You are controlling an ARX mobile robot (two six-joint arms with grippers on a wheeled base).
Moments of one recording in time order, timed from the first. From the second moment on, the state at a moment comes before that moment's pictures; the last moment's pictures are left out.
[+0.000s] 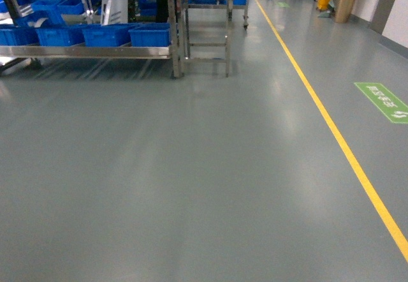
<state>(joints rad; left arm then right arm) 0.00 0.01 0.01 -0.01 0.00 -0.01 0.00 0.01 0.01 -0.01 0.00 0.01</state>
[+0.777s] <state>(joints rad) 0.00 0.01 0.01 -0.01 0.00 -0.01 0.00 0.01 0.01 -0.01 0.00 0.01</state>
